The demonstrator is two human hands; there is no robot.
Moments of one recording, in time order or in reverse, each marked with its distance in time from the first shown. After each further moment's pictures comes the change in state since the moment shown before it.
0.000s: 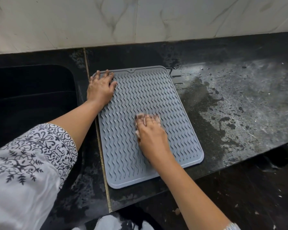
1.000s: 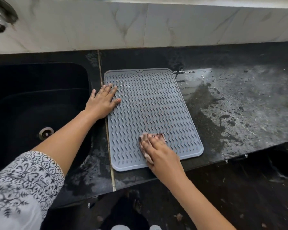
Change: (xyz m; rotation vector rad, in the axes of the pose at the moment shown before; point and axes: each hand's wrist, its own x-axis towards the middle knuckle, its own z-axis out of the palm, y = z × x) left_hand -0.087 -0.027 -0.026 0.152 -0.256 0.098; right_hand -0.092 0.026 0.020 -0.005 0.077 -0.271
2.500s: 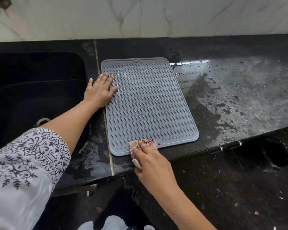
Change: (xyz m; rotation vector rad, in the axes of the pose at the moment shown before) left_hand -0.005 0.005 0.008 -0.030 0.114 -0.040; right_hand -0.044 -0.054 -0.014 0.080 -0.163 0.156
